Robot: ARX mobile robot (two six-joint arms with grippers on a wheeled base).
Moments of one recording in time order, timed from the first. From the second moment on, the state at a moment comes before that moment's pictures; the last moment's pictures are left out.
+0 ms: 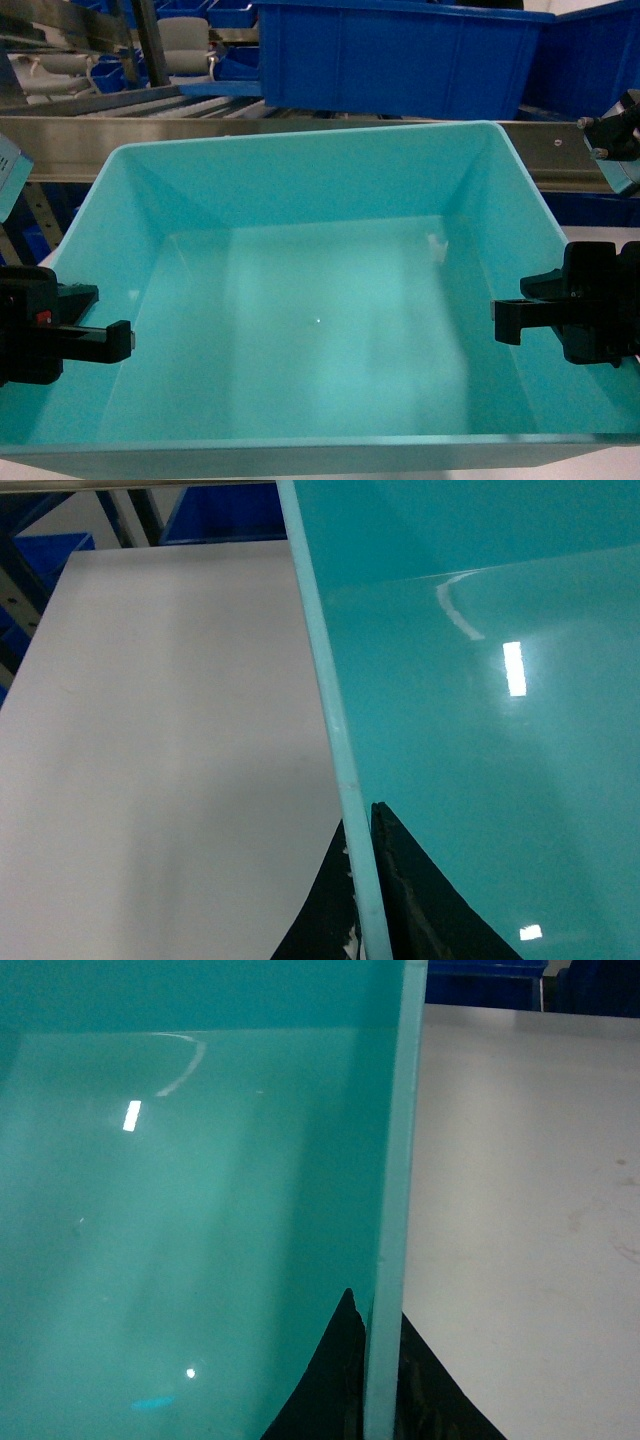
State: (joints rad) left arm -0.21 1.46 0.38 0.61 -0.14 -0.05; right arm 0.35 1.52 0.56 0.45 0.00 0.17
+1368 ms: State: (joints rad) left arm -0.21 1.46 0.38 0.61 -0.14 -0.05; right arm 0.35 1.52 0.56 0.45 0.00 0.17
